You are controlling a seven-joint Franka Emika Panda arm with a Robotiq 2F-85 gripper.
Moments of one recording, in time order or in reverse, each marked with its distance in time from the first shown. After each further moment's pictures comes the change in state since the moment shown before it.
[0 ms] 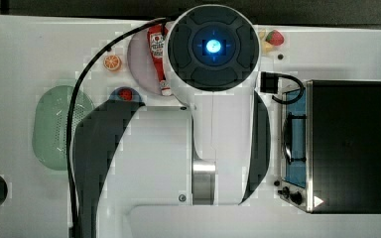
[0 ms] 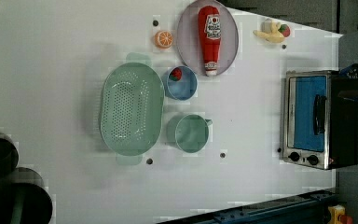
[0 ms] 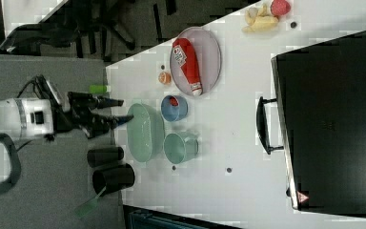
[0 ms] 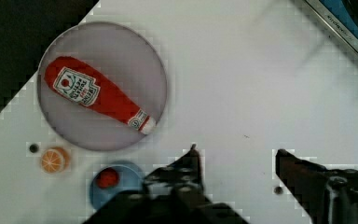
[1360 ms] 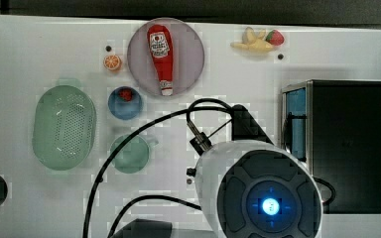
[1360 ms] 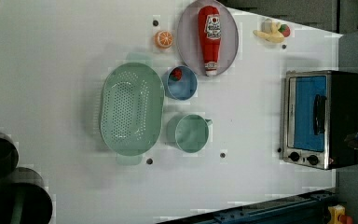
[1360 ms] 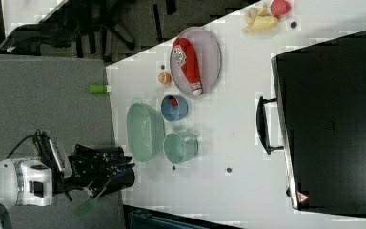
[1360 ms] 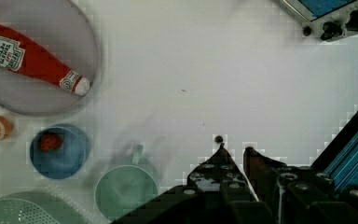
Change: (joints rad) arm -0.028 -0.330 -0.040 -0.268 0.005 -0.110 0.010
